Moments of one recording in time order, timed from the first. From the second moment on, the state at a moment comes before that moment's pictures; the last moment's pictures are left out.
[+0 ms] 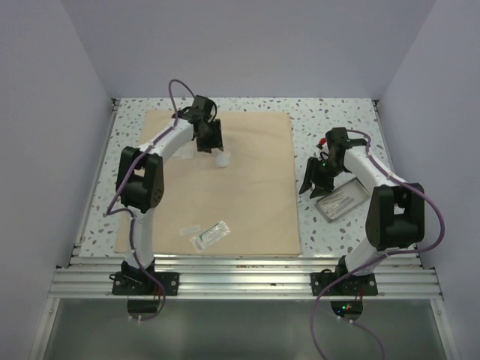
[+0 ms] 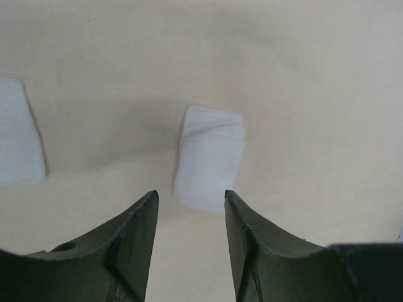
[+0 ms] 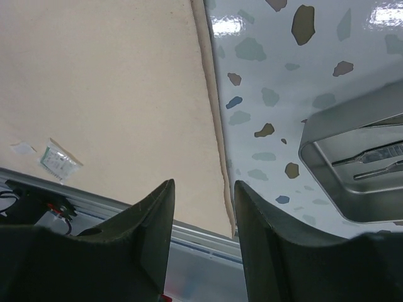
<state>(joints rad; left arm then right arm) -0.35 2.14 1.80 -0.68 0.06 -0.45 0.10 1.64 1.18 -0.93 -0.33 0.35</state>
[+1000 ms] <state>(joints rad) -0.25 2.12 1.57 -0.49 0.37 -0.54 0.11 1.64 1.17 -0.93 -0.33 0.35</state>
